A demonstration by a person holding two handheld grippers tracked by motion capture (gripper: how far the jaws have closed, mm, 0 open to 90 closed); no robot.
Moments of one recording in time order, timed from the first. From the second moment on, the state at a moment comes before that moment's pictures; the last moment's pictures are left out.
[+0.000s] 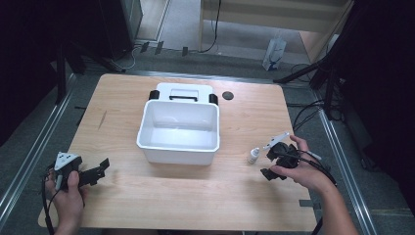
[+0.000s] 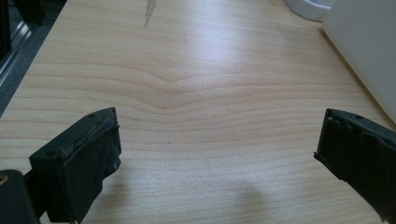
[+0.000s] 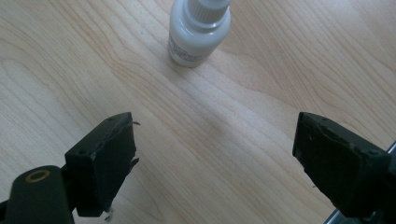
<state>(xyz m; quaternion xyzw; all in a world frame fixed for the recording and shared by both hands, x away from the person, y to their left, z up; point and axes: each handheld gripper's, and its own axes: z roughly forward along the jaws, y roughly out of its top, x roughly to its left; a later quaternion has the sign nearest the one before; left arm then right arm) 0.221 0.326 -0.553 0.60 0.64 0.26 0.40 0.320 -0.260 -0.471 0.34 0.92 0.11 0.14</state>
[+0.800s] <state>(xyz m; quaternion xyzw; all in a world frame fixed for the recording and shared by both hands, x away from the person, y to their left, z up) 0.222 0.325 -0.553 0.60 0.64 0.26 0.40 0.344 -0.228 -0.461 0.31 0.95 0.05 0.07</state>
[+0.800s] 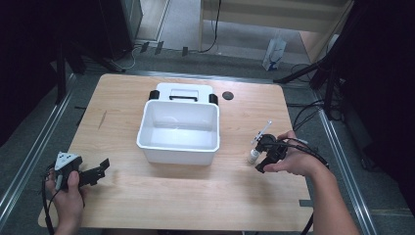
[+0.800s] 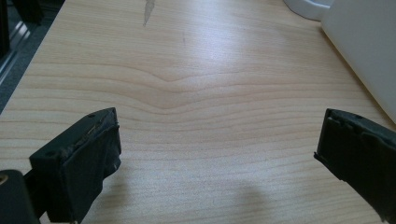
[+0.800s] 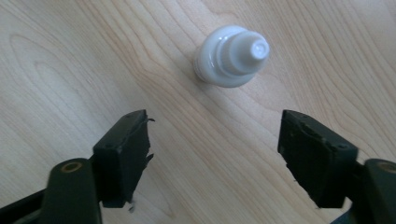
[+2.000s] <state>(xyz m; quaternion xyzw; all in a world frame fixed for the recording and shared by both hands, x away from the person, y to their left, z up) 0.222 0.326 -0.553 0.61 0.64 0.25 0.40 0.374 -0.198 -0.445 0.28 0.96 0.06 0.05</state>
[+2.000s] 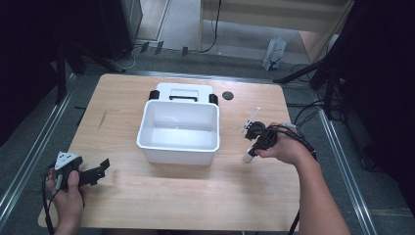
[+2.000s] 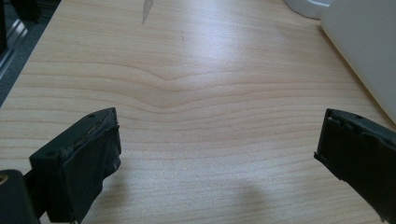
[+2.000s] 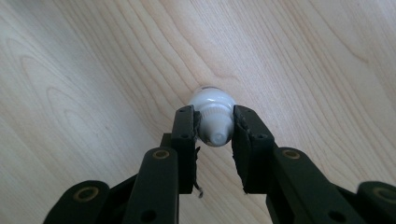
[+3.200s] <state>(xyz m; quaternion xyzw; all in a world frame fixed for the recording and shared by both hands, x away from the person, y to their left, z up) 0.222 0.325 -0.553 0.61 0.64 0.26 0.40 0.381 -0.127 -0.323 0.17 0.98 0.08 0.07</state>
